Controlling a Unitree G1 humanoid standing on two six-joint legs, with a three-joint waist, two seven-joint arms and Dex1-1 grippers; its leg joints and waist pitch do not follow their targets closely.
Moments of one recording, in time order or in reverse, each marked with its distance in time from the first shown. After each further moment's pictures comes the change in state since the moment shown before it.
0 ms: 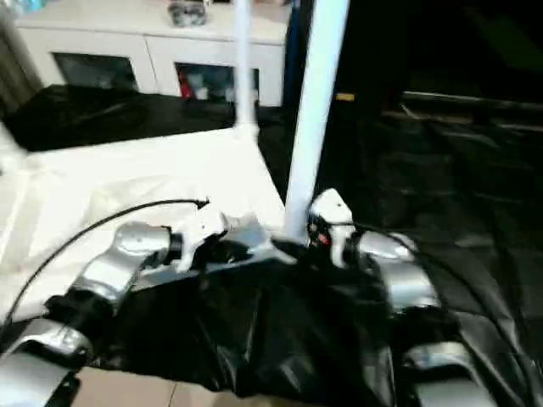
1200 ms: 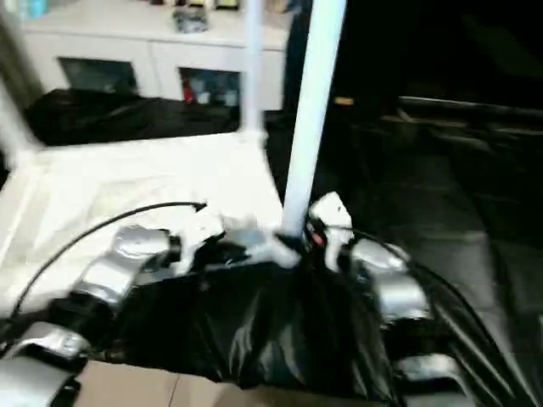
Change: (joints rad) left arm -0.007 -0.083 0.016 0.037 0.045 0.049 0.199; right arm 0.009 0.142 -0.078 0.039 -0.033 0.037 -0.371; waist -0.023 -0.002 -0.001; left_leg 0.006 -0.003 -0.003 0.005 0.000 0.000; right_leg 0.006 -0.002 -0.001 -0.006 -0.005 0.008
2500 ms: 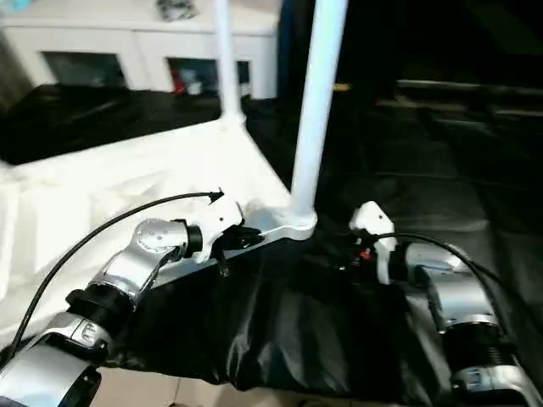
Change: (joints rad) left arm -0.049 -0.026 -0.009 0.026 0.029 -0.094 0.040; right arm 0.092 -0.297 0.022 -0.159 0.120 0.084 0.474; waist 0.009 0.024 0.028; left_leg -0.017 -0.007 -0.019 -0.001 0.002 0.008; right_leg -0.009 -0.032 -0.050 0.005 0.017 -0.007
